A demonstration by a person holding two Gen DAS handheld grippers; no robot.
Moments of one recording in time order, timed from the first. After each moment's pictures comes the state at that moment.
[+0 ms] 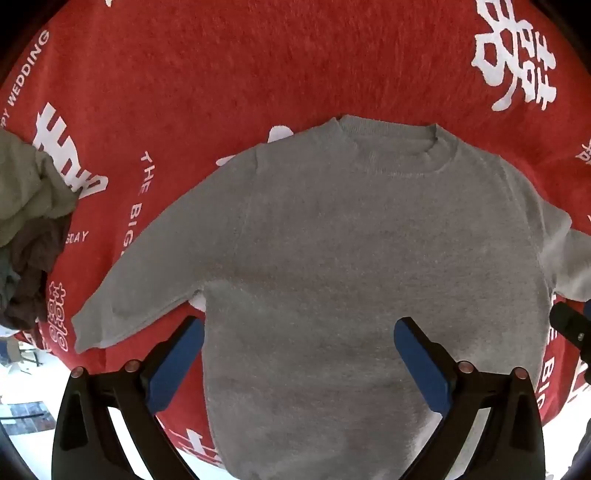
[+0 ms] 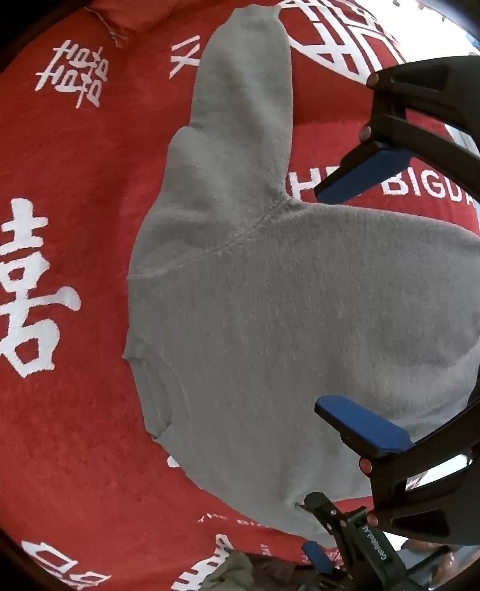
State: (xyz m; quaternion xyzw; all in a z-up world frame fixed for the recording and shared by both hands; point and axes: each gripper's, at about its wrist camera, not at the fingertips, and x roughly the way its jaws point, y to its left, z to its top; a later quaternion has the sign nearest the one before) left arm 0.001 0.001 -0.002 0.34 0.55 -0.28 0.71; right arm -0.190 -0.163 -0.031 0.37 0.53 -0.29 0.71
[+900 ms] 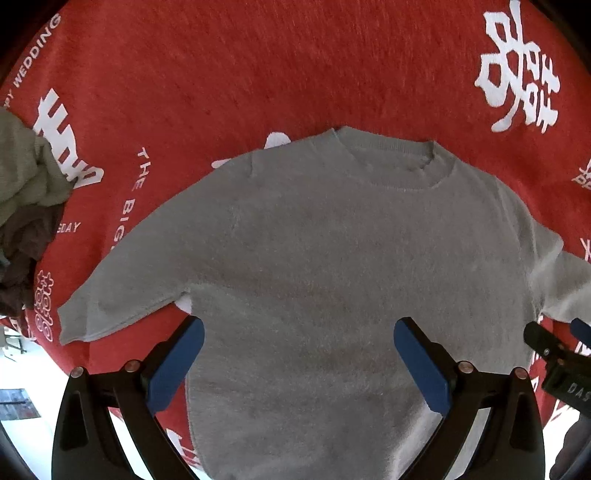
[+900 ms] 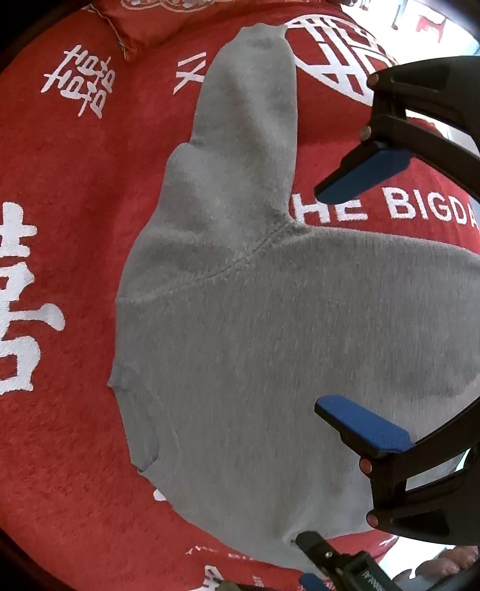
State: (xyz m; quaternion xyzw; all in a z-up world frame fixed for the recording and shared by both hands) left arm 0.003 0.002 0.005 0.30 0.56 -0.28 0.72; right arm -0.194 -0.151 -0.068 0.31 0.56 -0.34 0.69
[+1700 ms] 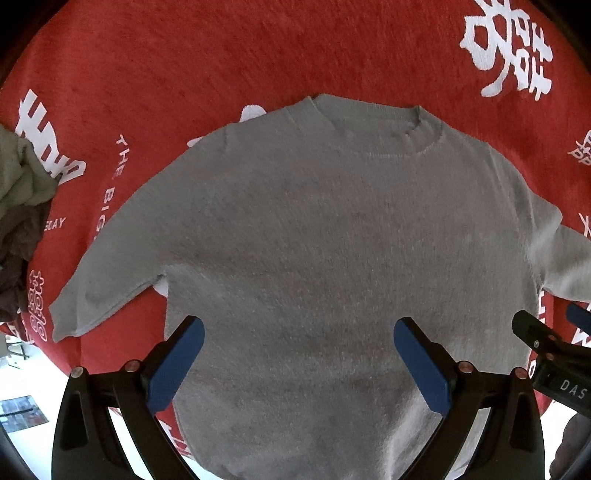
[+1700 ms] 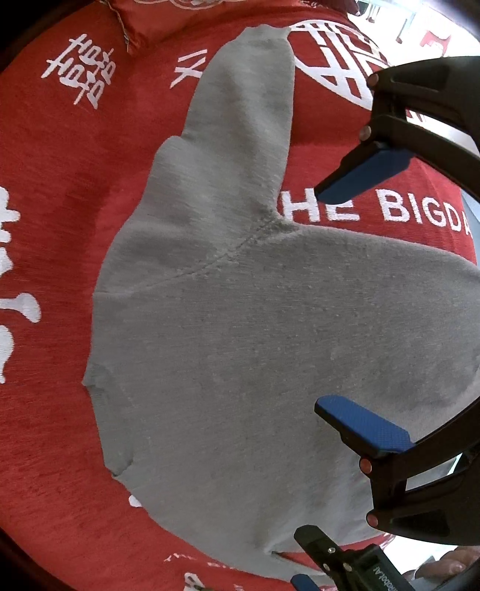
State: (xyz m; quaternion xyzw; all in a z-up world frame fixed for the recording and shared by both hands) left arm -0.013 -0.009 -0.019 0.33 0.58 -0.28 0.69; right arm -0.187 -0.143 -0.079 0.31 0.59 -0.33 0.67
